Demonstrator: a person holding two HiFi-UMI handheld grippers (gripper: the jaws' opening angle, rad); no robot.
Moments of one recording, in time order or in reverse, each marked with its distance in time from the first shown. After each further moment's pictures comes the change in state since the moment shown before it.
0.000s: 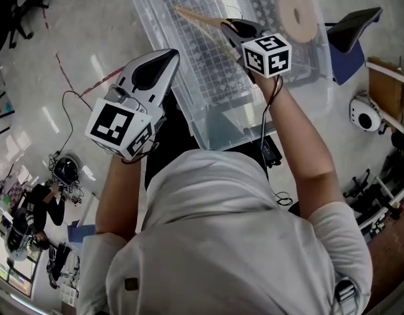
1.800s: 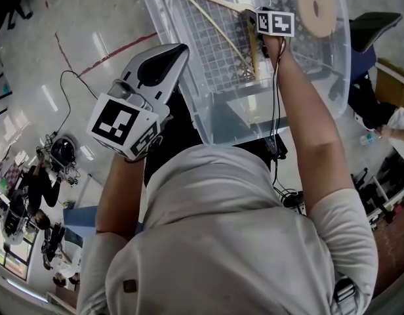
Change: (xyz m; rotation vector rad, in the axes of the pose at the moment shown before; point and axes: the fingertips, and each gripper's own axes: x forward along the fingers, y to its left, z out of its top) left arm 0.004 0.001 -0.042 -0.069 0.043 0.011; right arm 0.062 -0.144 -0.136 0.198 0.341 -0.304
